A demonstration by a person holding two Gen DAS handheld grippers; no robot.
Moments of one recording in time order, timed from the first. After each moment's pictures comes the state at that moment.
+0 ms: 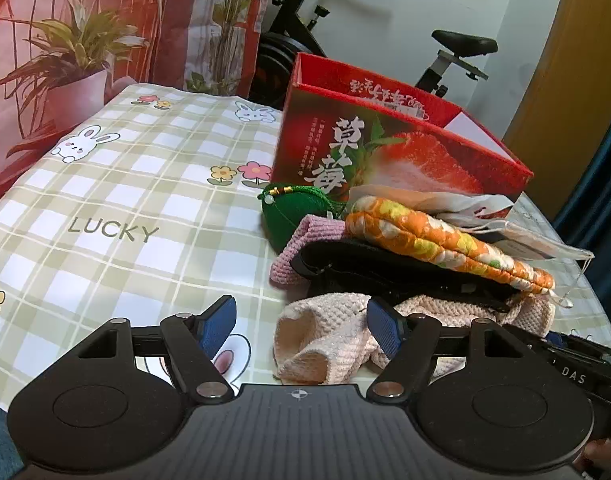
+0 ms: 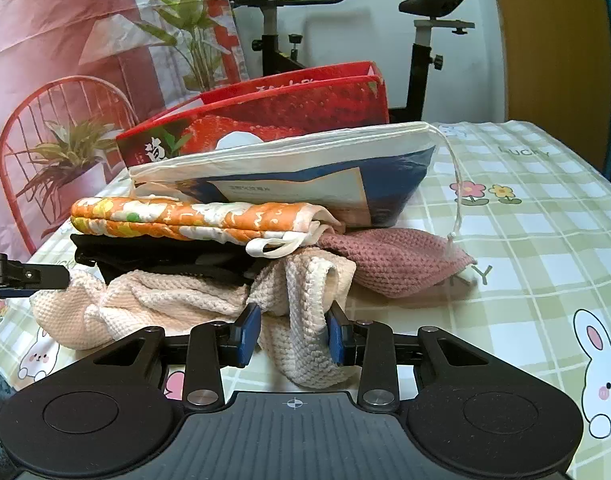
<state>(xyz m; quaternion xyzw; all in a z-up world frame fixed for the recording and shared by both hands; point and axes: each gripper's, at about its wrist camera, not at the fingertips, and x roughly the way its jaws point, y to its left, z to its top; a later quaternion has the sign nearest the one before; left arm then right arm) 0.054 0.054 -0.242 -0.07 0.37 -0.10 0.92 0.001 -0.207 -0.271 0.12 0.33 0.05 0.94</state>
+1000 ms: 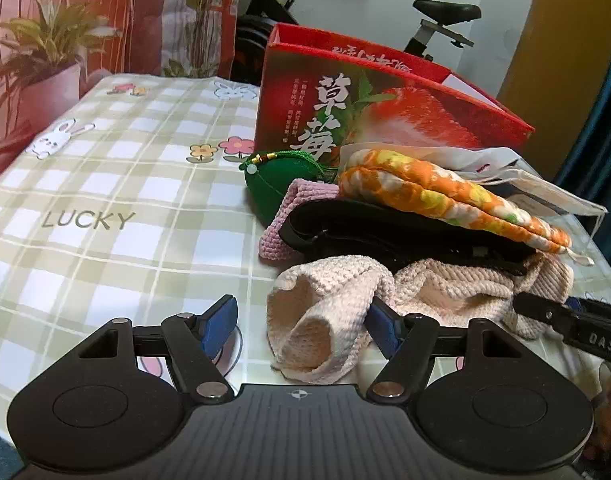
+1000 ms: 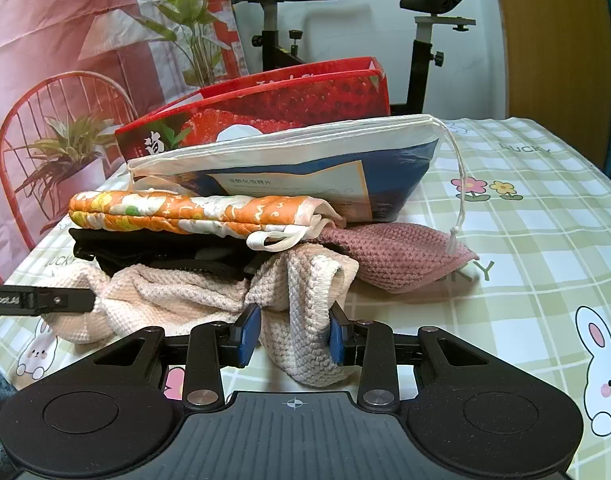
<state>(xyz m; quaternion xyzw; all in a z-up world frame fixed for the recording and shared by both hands) 0.068 0.042 -0.271 -0.03 0.39 -0.13 0.91 0.002 -0.206 -0.273 0.11 0.33 0.05 0.93</state>
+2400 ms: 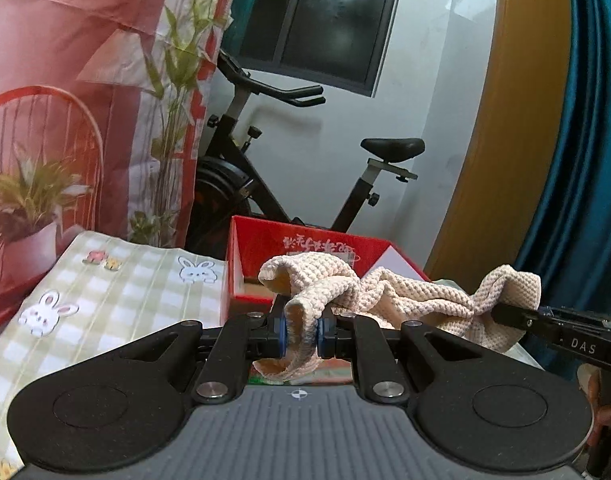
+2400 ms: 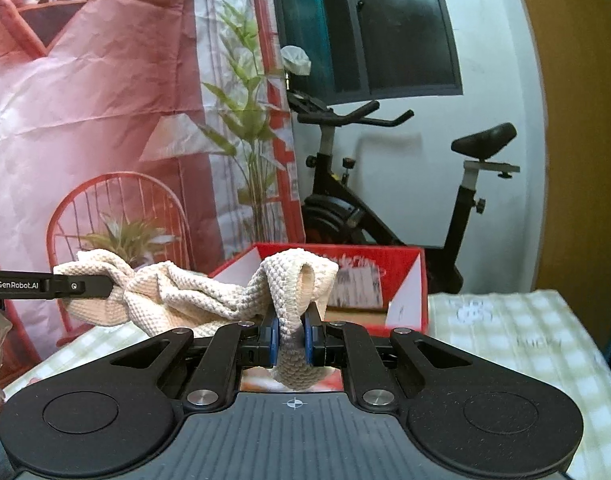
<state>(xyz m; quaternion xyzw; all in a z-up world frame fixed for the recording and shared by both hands) 0.080 0.040 -0.136 -0.06 0.21 -0.19 0.96 0.032 -0.211 -0.119 0.05 0.18 0.10 0.98</state>
